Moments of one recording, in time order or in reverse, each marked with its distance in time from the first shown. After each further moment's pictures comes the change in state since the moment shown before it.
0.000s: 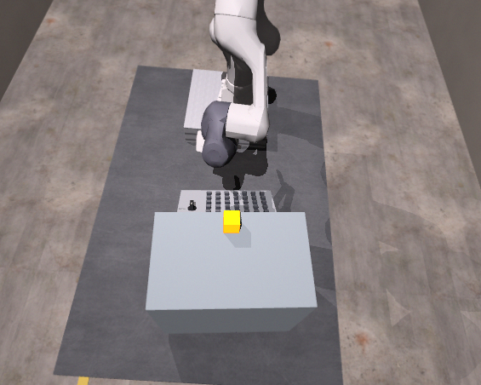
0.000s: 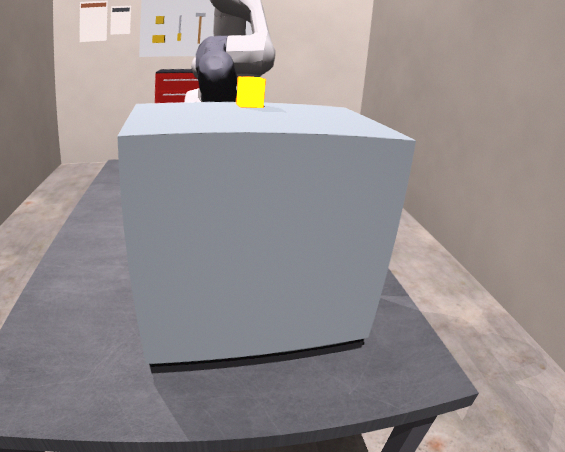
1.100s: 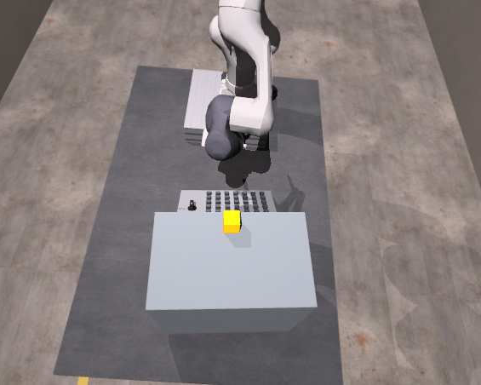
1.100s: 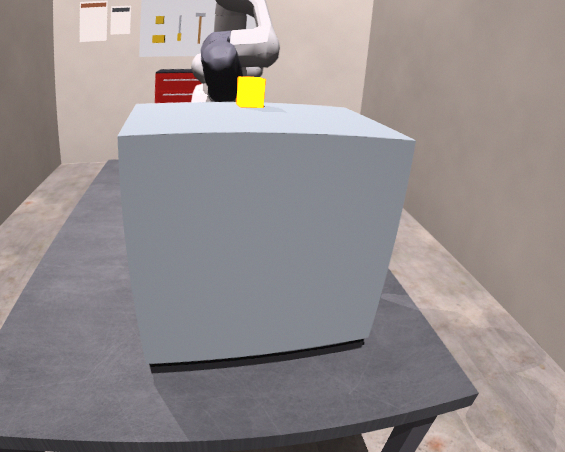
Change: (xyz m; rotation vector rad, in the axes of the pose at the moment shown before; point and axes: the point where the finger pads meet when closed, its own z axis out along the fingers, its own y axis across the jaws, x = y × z) arm -0.031 0.019 -0.008 0.003 -0.114 0.086
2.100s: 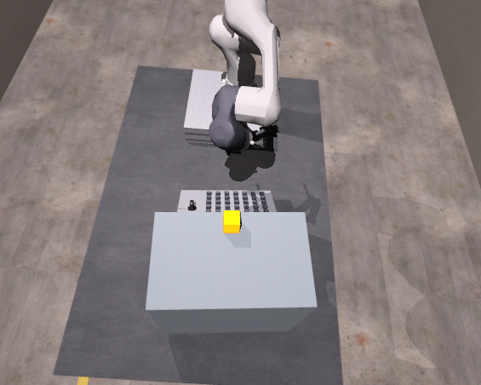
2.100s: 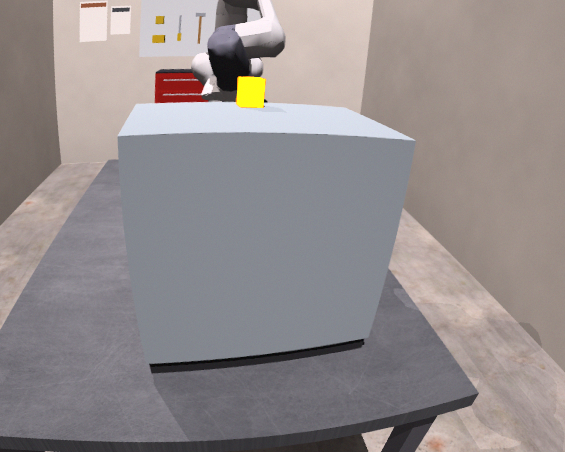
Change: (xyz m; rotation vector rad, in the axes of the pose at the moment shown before) arm -0.040 0.034 -0.010 -0.023 -0.167 0.114
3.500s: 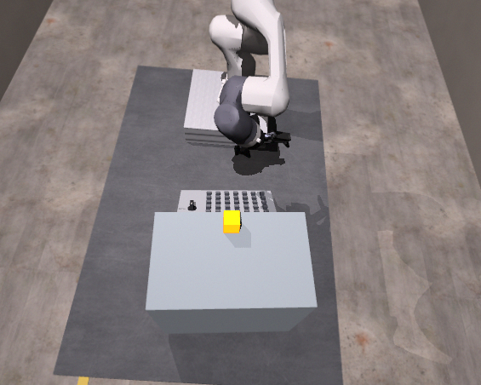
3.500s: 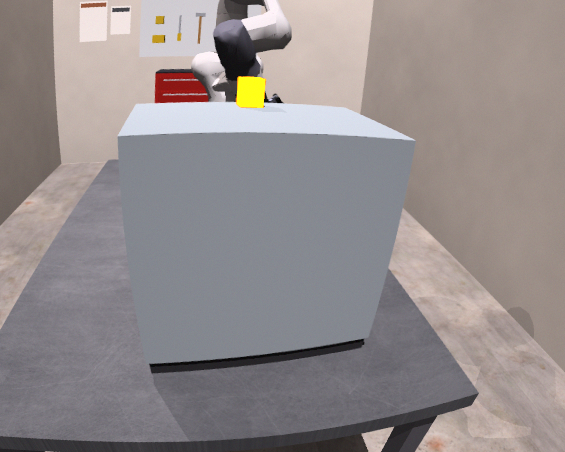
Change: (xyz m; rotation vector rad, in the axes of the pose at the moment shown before) arm -0.041 0.030 -0.010 -0.017 -0.179 0.168
